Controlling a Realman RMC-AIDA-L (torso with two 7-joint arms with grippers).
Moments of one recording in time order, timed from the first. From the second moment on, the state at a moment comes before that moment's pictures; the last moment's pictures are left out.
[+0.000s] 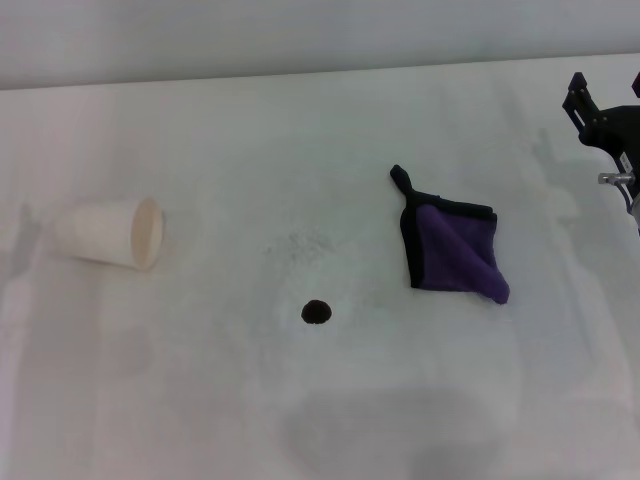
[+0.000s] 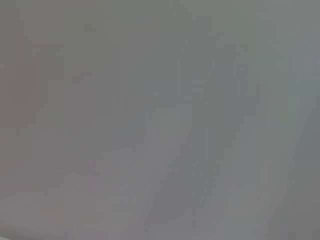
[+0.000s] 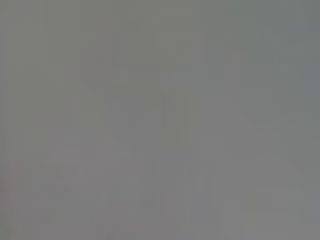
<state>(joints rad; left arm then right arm) -0.35 -2.08 -0.59 -0.20 -1.22 -1.22 2.82 0.42 2.03 0.60 0.30 -1.75 -1.04 -0.02</state>
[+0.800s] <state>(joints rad) -0.38 -2.07 -0.58 -0.17 -1.24 -1.23 2.80 0.43 2.03 0.61 0.30 -1.75 -1.04 -0.02</state>
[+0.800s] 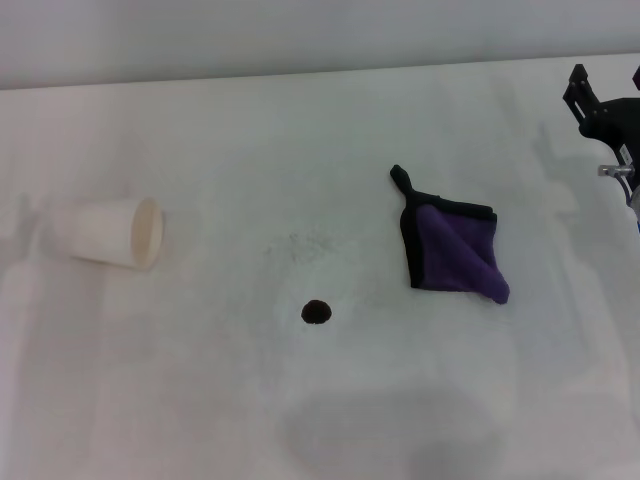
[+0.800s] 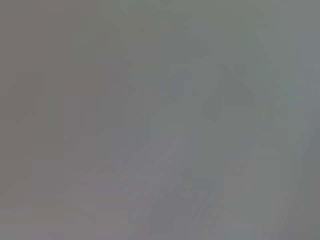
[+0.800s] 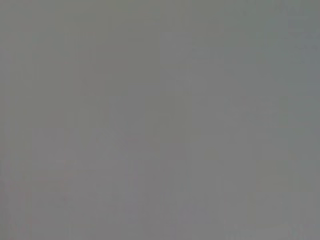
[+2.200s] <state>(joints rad) -0.54 -1.97 0.70 1.13 -0.72 -1.55 1.81 0.48 2.02 0.62 0.27 -1.75 -1.02 -0.02</state>
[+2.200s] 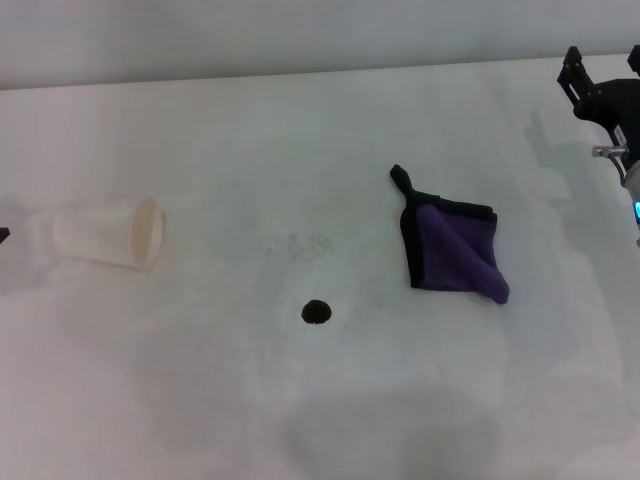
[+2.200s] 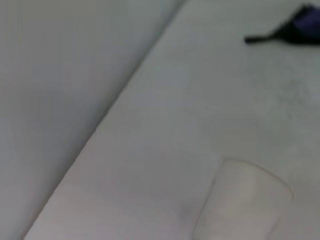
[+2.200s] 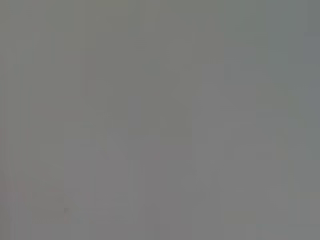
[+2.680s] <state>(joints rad) -0.61 -2.04 1.00 1.27 -0.51 -1.51 1.78 0.47 2.03 0.62 0.28 -1.75 -1.02 -0.02</state>
